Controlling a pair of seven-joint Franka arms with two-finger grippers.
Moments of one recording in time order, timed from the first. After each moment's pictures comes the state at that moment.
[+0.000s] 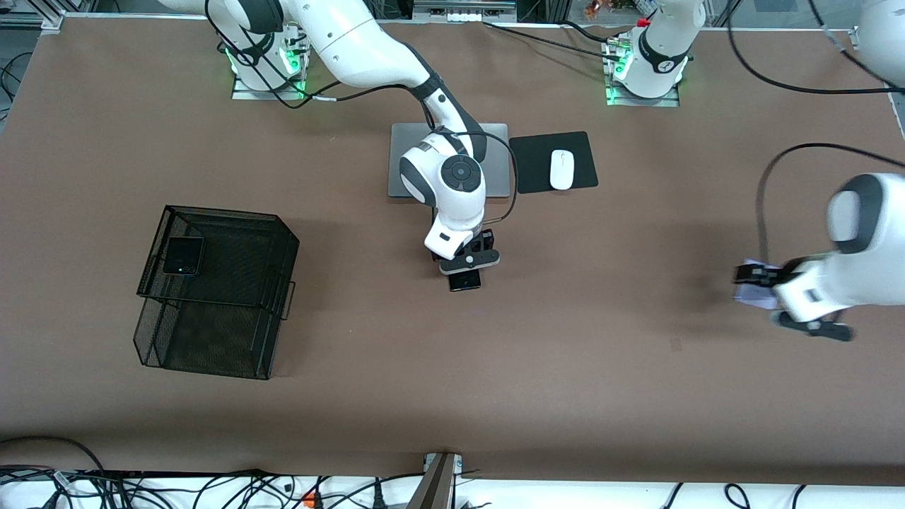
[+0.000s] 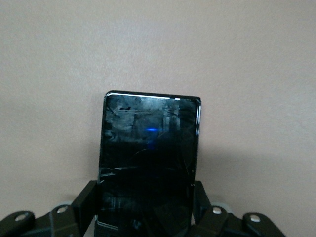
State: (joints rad) left arm 0.38 0.57 -0.42 -1.51 0.24 1.80 0.12; right arm 0.96 0.96 -0.21 -1.27 0.10 2.31 0.56
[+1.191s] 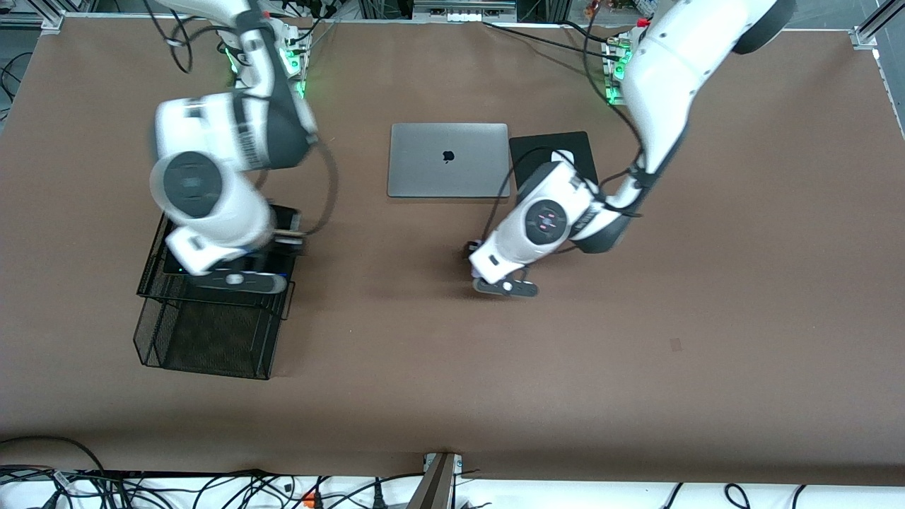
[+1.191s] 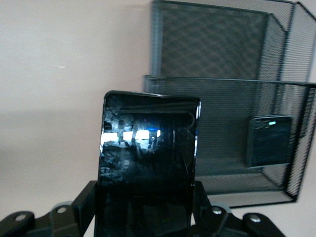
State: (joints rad) left arm -0.30 0.83 -0.42 -1.51 0.06 2.31 -0.59; right arm 0.77 0.43 -0.58 -1.55 0.10 1.78 0.24
